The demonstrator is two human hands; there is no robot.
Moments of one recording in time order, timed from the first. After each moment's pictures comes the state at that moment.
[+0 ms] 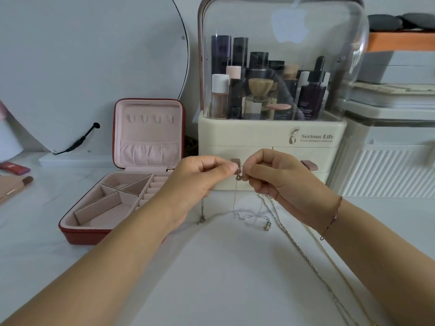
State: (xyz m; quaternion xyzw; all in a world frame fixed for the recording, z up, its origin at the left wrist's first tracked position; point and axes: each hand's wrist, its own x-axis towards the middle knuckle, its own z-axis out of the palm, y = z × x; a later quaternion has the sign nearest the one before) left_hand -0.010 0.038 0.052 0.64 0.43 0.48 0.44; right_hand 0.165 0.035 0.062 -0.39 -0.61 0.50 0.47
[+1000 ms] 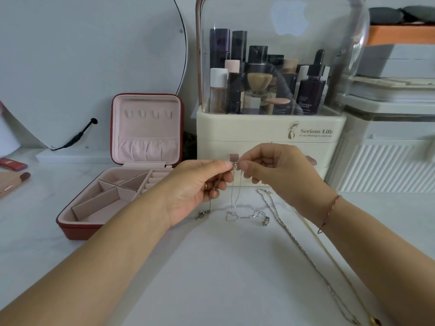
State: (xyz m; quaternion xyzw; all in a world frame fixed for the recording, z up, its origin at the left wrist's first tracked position) left_hand -0.004 0.039 0.054 0.52 0.43 0.44 0.58; right_hand 0.165 0.035 0.061 -0.43 -0.69 0.33 0.47
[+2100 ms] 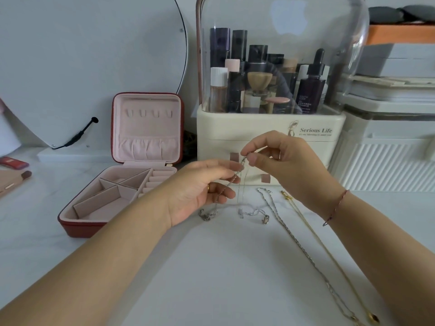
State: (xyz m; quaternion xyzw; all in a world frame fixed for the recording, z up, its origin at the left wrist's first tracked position) left_hand -0.004 0.037 0.051 0.54 0.41 0.41 0.61; right_hand 0.172 0.028 0.073 -0.45 -0.73 0.24 0.45
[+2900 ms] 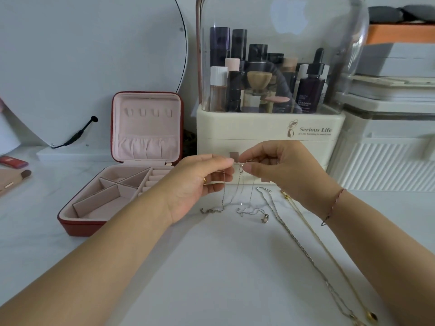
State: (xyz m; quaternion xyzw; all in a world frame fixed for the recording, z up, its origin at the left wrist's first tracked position) left_hand -0.007 0.042 0.048 0.55 0.41 0.46 0.57; right_hand 0.172 0.032 0.067 -0.45 -0.72 0.31 0.44
